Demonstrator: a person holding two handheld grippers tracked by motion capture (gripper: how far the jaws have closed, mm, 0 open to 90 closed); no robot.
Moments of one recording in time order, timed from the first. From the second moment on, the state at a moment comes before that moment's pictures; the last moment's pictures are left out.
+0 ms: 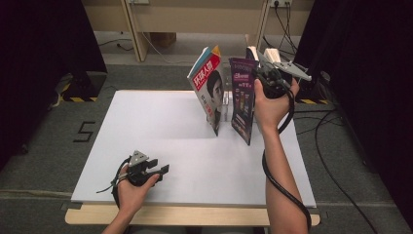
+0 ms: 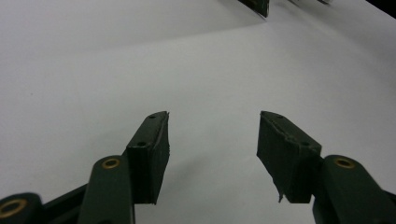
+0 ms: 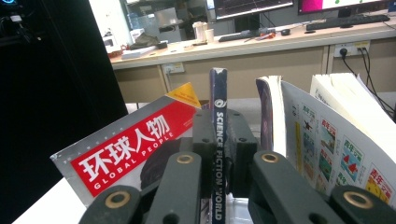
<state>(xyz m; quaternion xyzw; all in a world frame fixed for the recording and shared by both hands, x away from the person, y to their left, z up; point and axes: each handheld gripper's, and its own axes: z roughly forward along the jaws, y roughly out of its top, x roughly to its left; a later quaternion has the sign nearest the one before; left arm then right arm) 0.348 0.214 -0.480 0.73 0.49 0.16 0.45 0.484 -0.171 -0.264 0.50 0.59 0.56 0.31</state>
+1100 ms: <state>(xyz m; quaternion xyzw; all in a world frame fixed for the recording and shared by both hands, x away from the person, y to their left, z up) 0.347 0.215 -0.481 0.73 0.49 0.16 0.45 0.511 -0.161 -0.267 0.50 0.58 0.54 0.34</state>
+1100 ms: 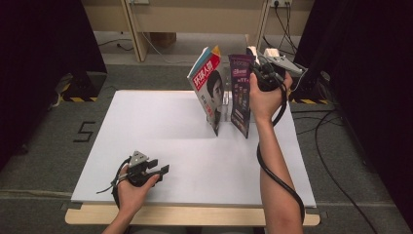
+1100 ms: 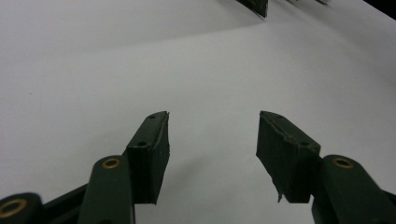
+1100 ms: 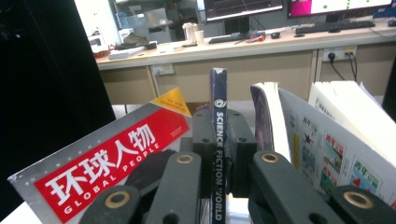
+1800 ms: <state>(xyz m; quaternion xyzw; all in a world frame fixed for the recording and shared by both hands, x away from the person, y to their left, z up) 0.349 0.216 -0.482 0.73 0.49 0.16 0.45 0.532 -0.155 -0.274 0.51 0.57 0.54 0.36</state>
